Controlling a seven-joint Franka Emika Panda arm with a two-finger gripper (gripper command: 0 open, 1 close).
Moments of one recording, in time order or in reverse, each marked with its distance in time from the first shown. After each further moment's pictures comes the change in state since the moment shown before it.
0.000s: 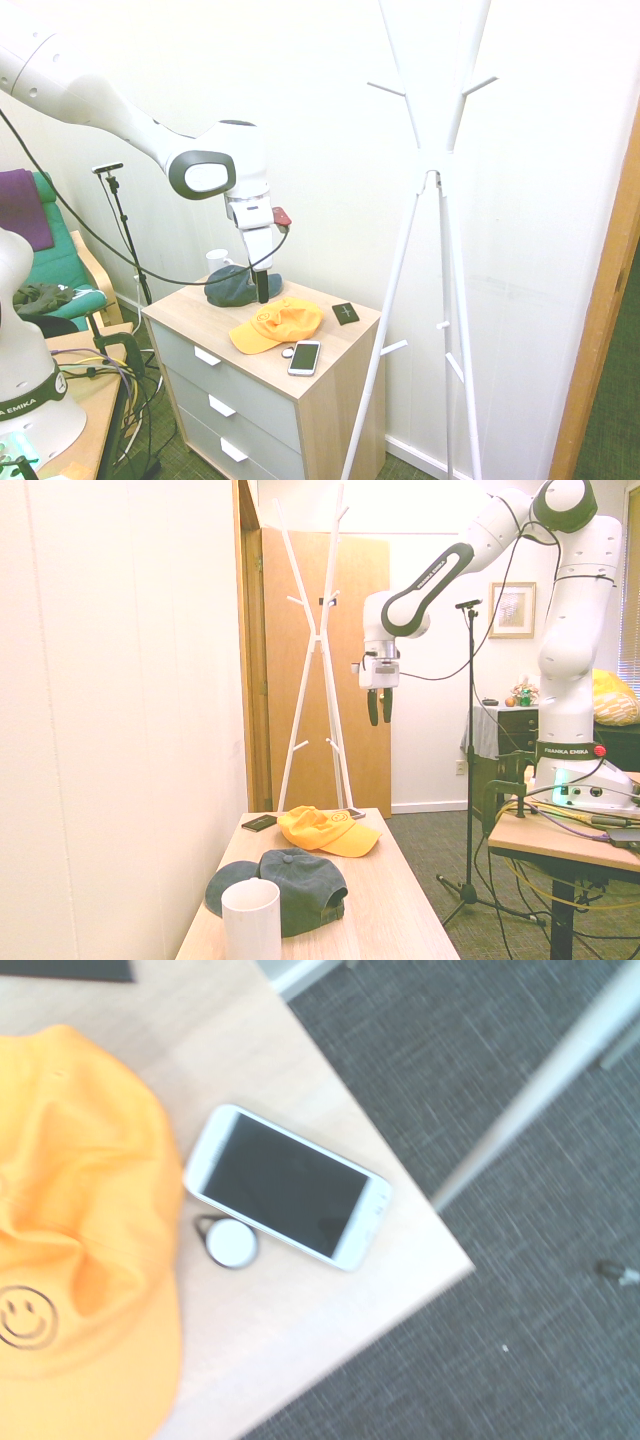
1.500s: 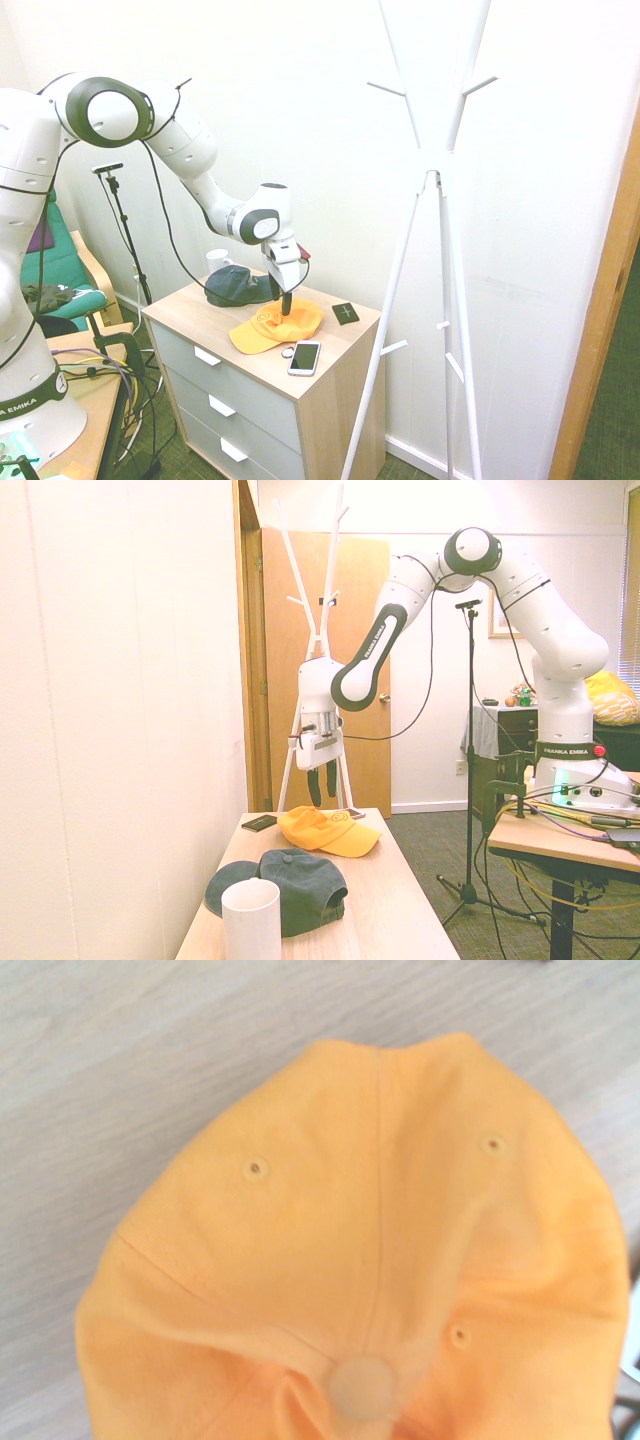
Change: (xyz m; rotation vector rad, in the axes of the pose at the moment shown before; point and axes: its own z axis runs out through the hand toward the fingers) arm -0.075 -0.178 0.169 0.006 -0.036 -0.120
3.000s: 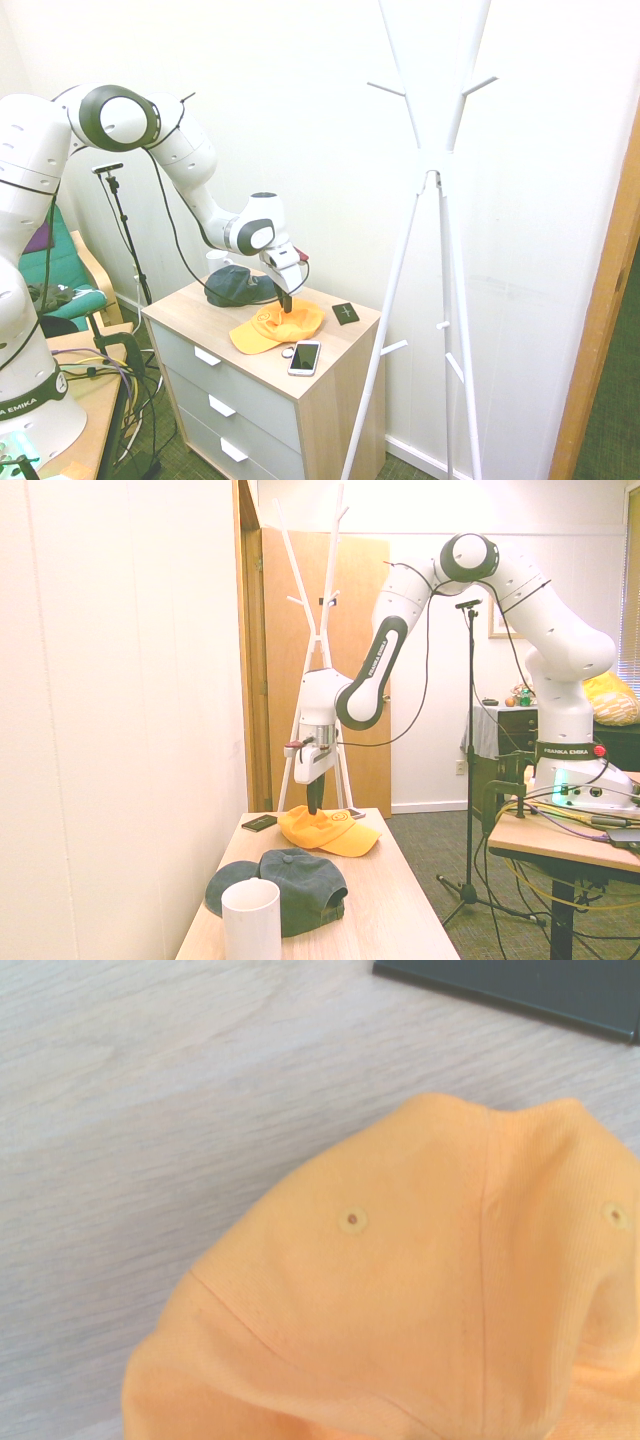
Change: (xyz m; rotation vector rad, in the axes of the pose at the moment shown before) arm -0.015 -0.013 0.017 0.047 0.090 -0.083
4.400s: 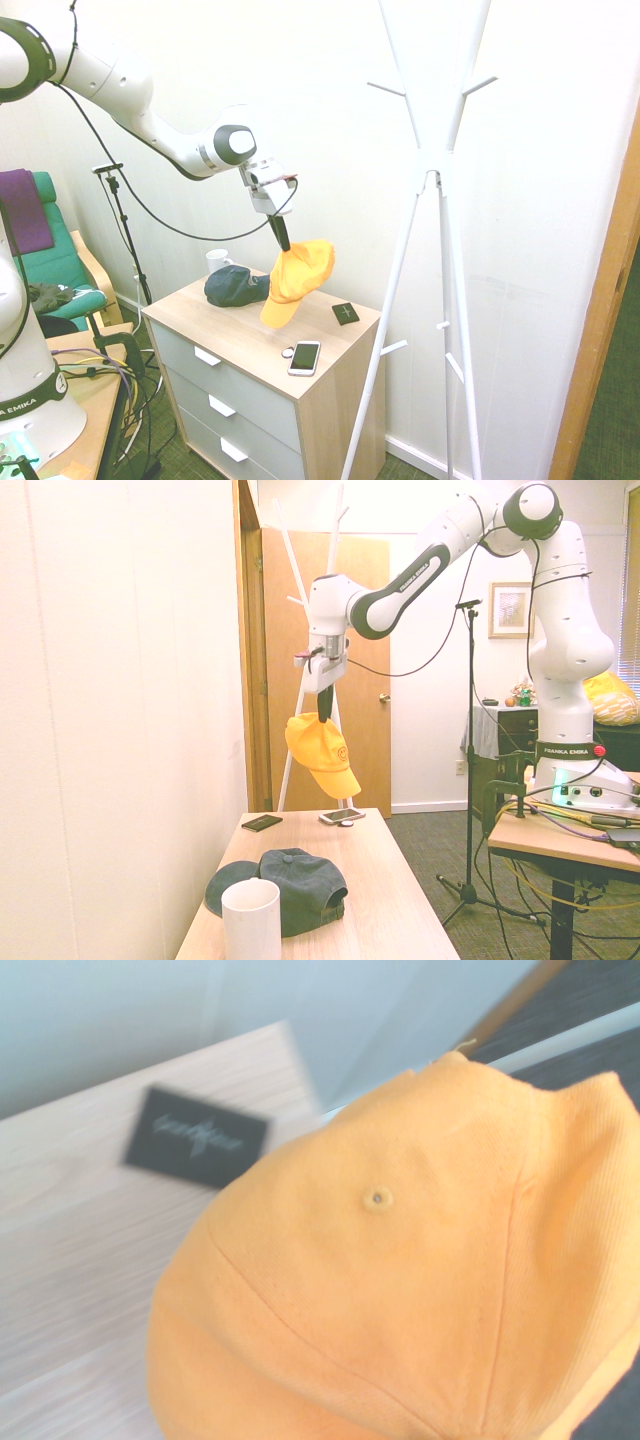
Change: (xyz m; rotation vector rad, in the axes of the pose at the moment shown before) arm 0.030 0.046 -0.261 -0.120 0.307 0.098
